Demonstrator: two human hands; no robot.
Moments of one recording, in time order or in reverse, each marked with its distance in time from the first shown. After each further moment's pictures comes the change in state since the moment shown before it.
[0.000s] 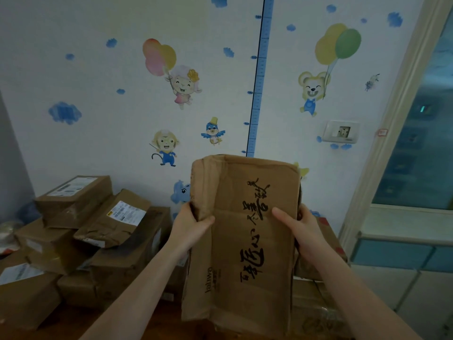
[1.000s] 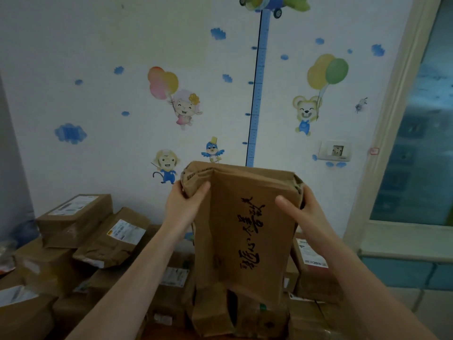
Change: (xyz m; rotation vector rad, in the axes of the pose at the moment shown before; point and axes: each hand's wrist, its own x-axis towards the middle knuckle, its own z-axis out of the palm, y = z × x) left_hand 0.010 0.069 -0.031 -0.315 0.182 0.117; right_hand -0.011 -0.061 0.006 -0.147 -0.128 -0.388
